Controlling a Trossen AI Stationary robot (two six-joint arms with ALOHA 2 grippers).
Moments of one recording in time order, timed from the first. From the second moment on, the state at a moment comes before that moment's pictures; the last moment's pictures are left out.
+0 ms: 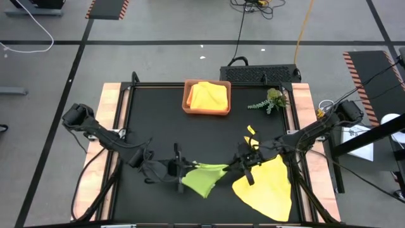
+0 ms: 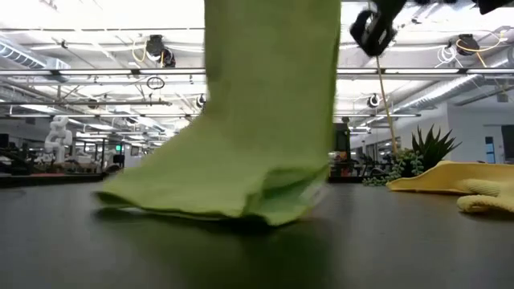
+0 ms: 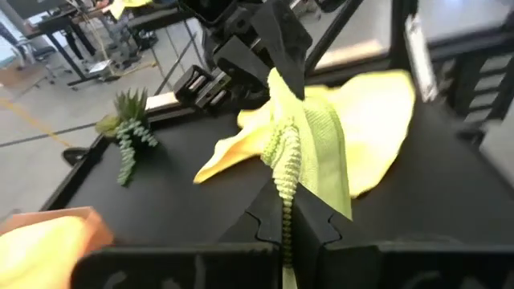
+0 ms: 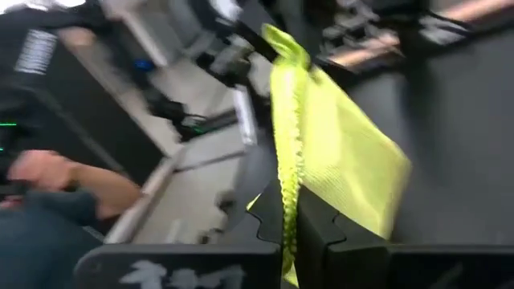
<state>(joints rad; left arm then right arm) -0.56 1.49 1.00 0.10 -0.61 0.01 0.43 1.28 0.62 0.46 0.08 0.53</state>
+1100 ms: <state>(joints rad) -0.13 1.49 0.51 0.66 -0.18 0.22 0.26 1.44 0.62 0.30 0.21 0.48</state>
